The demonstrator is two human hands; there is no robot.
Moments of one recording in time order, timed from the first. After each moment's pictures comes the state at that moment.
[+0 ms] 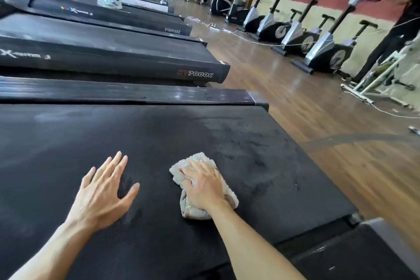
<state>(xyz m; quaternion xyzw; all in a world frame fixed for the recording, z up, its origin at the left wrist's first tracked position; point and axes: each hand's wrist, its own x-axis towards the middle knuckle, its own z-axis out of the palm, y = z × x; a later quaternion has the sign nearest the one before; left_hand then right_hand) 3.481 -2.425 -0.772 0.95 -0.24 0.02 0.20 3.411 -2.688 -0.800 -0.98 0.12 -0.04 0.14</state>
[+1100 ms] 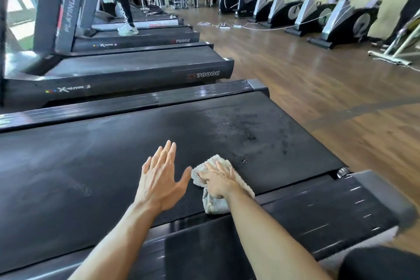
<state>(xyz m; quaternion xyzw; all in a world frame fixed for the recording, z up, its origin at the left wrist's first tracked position) 3.301 -2.499 -0.665 0.94 -0.27 0.05 0.19 3.286 -2.696 -0.754 -0.97 0.10 0.17 0.13</state>
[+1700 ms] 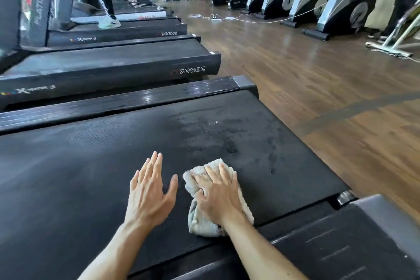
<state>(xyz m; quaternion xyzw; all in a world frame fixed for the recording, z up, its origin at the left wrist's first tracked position) 3.364 -2.622 -0.742 0.94 -0.23 0.05 0.23 3.294 -2.798 -0.792 -0.98 0.13 -0.03 0.17</state>
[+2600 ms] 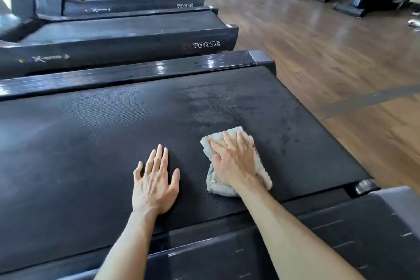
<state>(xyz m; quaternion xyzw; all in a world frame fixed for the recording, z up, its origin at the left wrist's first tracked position) 3.358 -2.619 -0.821 0.98 -0.17 0.02 0.09 3.312 -2.836 -0.800 -0.99 0.14 -0.04 0.07</state>
